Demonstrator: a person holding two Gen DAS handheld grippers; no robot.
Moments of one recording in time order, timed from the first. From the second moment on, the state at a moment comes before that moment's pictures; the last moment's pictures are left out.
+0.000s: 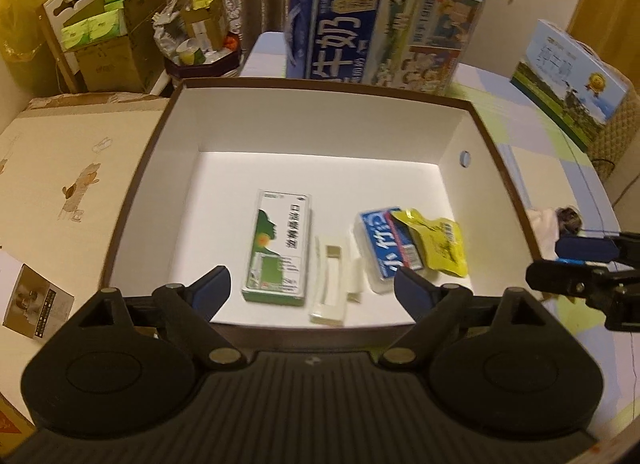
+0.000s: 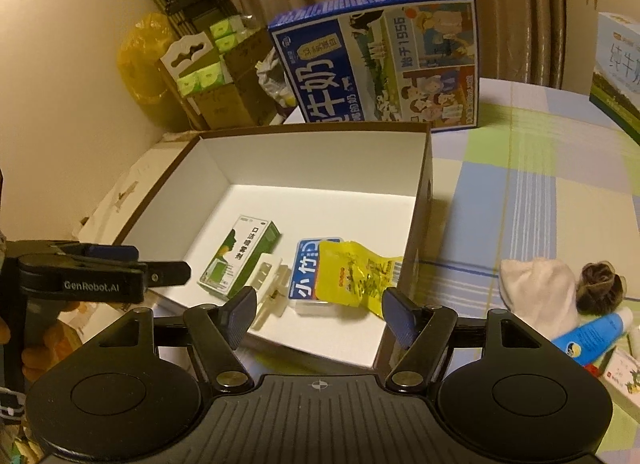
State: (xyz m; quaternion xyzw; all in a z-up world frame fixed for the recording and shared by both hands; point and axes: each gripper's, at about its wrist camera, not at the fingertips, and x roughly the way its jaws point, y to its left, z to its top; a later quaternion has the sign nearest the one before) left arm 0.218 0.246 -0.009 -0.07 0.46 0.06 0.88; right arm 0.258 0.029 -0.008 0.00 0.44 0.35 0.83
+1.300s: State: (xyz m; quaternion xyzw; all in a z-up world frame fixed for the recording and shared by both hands) left arm 0.189 0.082 -0.016 -0.02 0.50 -0.03 0.87; right arm 0.221 -0.130 -0.008 0.05 0.46 0.29 0.84
